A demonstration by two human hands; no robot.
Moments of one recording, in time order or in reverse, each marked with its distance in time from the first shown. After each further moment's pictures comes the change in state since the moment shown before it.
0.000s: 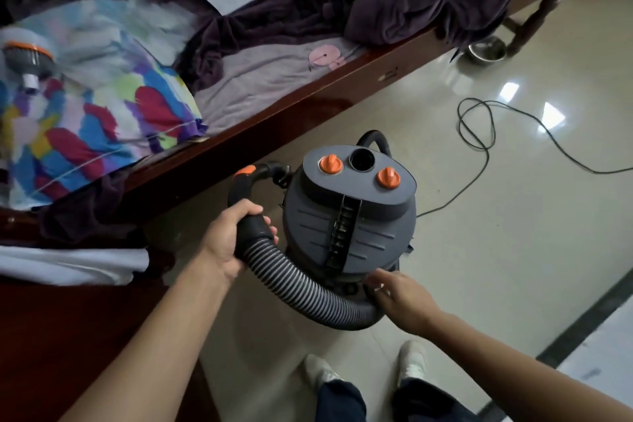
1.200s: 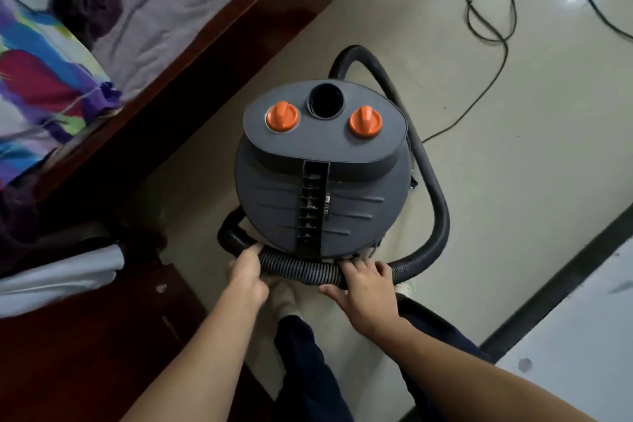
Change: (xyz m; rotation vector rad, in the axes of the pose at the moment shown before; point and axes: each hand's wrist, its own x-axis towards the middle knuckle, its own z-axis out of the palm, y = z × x) left_hand 0.162 -0.161 -0.038 0.125 0.591 -0.242; right_hand 0.057 0.028 0.122 -0.002 0.219 0.086
